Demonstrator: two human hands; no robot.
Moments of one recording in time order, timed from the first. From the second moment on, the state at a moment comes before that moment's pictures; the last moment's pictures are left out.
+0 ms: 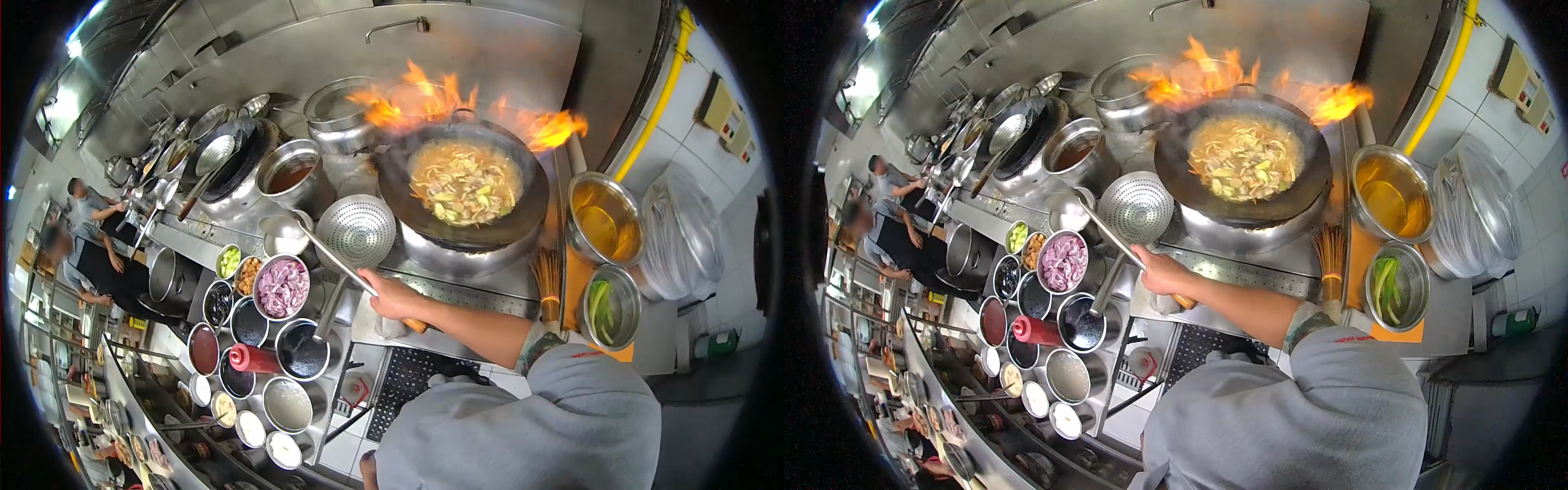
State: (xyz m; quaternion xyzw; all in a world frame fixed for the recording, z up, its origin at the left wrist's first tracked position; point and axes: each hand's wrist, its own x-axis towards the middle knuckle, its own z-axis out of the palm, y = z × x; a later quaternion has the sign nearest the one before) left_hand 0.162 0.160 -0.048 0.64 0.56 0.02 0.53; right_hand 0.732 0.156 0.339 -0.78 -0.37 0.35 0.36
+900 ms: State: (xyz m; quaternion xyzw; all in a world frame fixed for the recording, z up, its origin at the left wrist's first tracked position) left_hand 0.218 0.122 0.098 0.54 0.65 -0.05 0.53; right_hand 0.733 0.162 0.332 -0.74 -0.31 0.40 0.44
